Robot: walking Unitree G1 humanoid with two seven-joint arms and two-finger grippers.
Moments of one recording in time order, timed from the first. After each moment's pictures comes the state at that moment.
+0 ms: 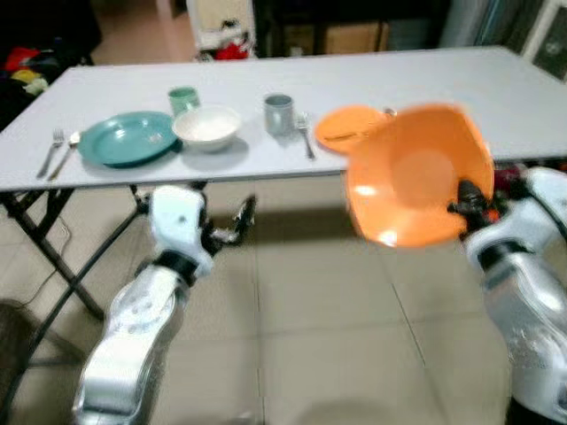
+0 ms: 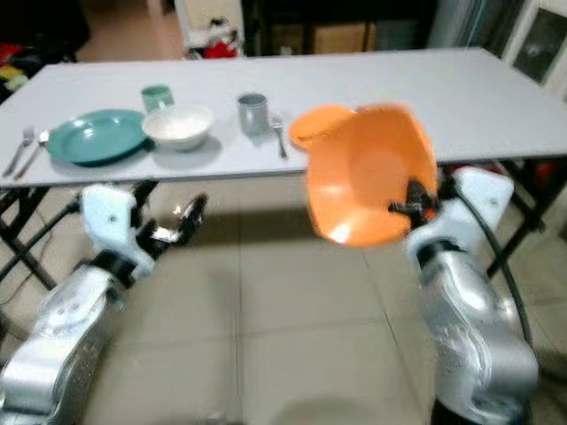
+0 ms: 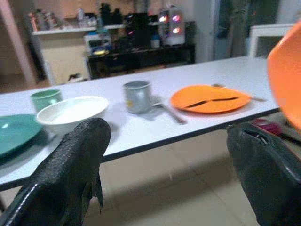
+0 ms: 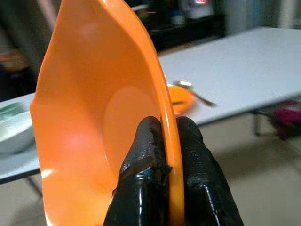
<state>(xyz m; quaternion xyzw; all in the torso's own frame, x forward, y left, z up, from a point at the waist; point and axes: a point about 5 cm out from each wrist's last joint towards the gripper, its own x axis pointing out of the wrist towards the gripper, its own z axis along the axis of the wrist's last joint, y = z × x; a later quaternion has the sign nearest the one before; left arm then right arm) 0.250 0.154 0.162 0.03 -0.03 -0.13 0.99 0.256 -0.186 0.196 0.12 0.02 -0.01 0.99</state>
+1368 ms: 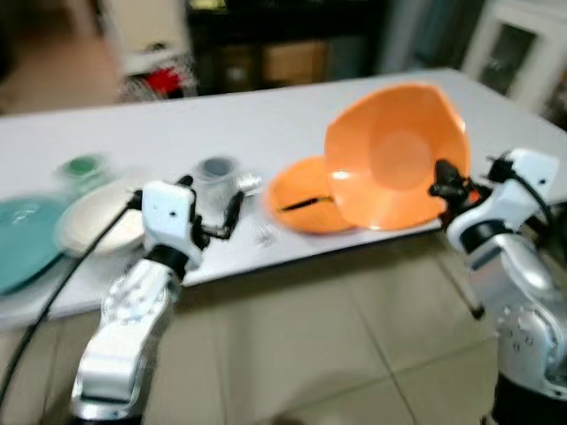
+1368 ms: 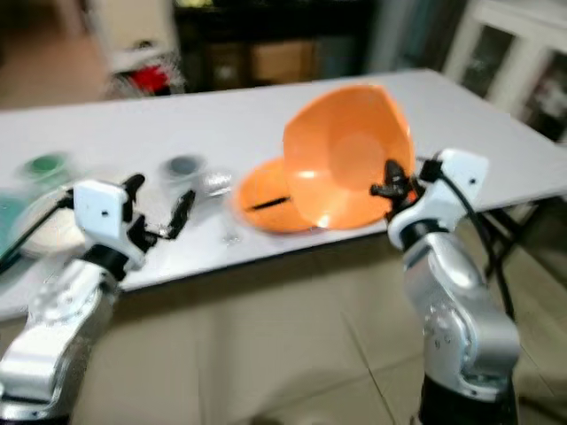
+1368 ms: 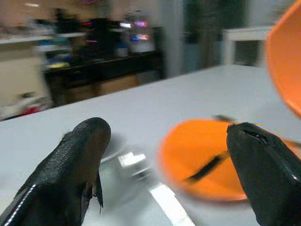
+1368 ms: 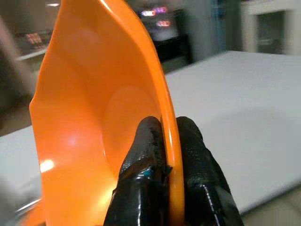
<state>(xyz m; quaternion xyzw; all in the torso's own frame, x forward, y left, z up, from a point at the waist) 0.260 0.141 0.168 0.03 -0.04 -0.15 0.99 0.268 -0.198 0.201 0.12 0.00 -0.01 0.99</state>
